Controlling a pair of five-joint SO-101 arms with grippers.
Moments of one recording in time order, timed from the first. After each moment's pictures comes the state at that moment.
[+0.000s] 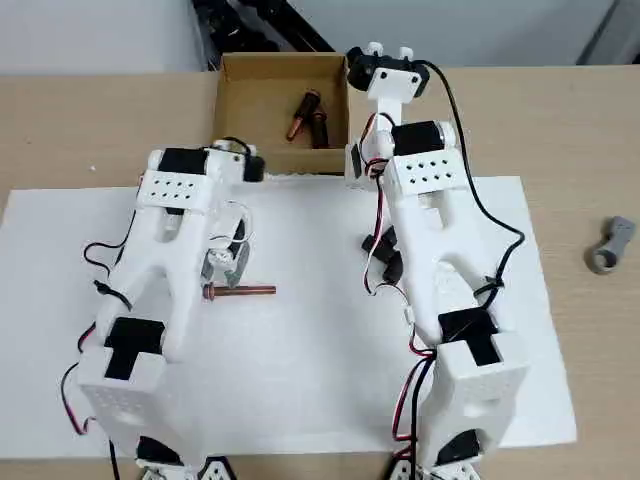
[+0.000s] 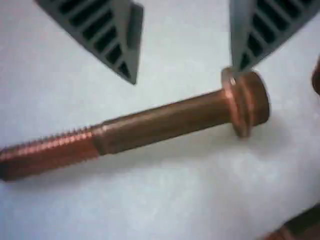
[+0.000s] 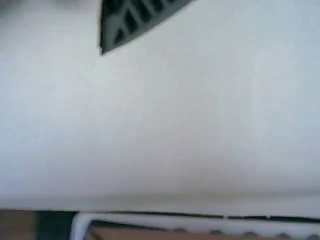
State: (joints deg) left arm 2.5 16.4 -2.5 98.8 4.1; right arm -14.9 18.8 -20.6 73.7 -13.1
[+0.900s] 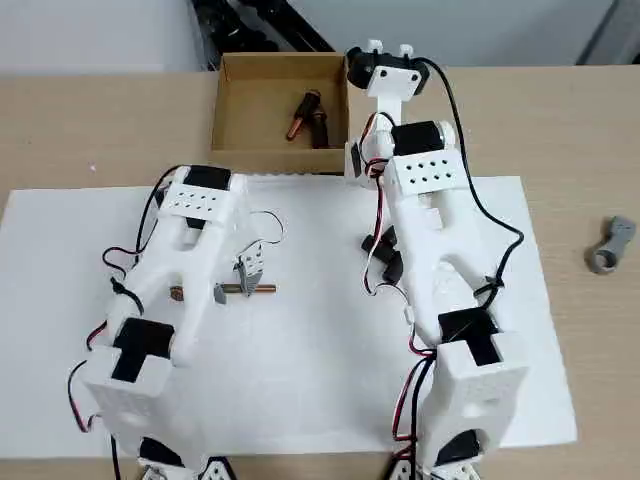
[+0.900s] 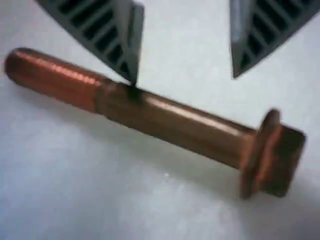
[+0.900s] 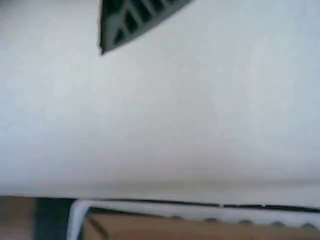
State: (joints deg) left arm 6.5 16.4 5.1 94.2 43.5; right arm -14.9 18.8 -20.6 72.5 -13.1
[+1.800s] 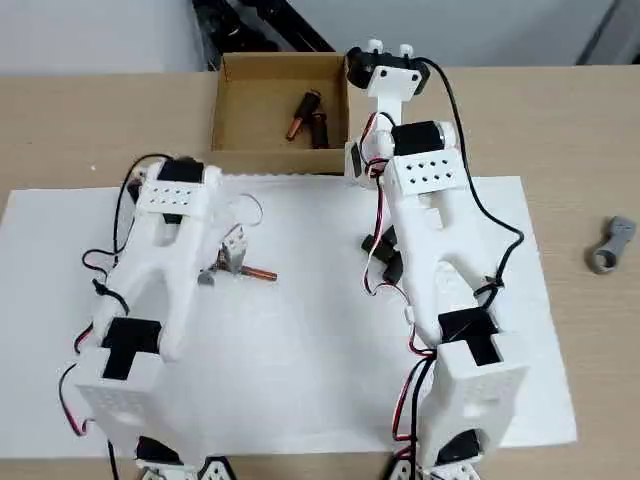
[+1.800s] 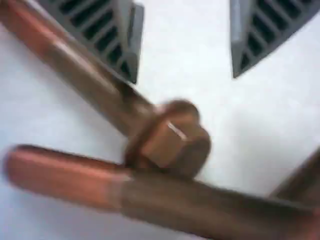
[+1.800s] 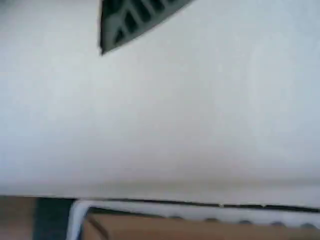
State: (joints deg) left arm 1.3 16.2 2.3 89.9 46.7; right arm -14.9 18.8 -20.6 72.4 -13.1
